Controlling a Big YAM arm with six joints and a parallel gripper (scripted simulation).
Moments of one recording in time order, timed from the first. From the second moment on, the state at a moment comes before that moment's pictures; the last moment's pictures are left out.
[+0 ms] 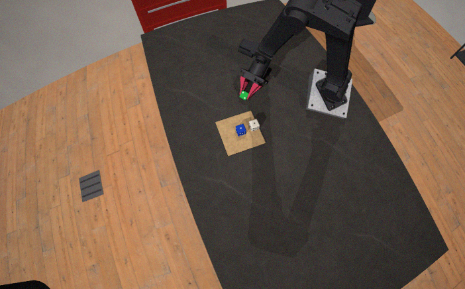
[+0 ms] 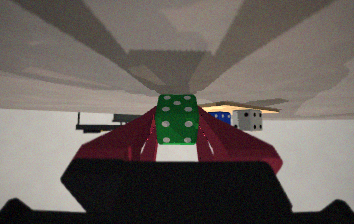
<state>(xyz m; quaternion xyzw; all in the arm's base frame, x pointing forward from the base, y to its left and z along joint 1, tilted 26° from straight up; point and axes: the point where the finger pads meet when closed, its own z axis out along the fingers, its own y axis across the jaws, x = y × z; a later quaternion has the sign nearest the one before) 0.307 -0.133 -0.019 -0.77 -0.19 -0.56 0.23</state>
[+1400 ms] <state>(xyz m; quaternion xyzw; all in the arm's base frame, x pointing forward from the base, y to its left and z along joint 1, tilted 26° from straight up) 0.307 -0.133 -0.019 -0.77 -0.19 -0.56 0.23</state>
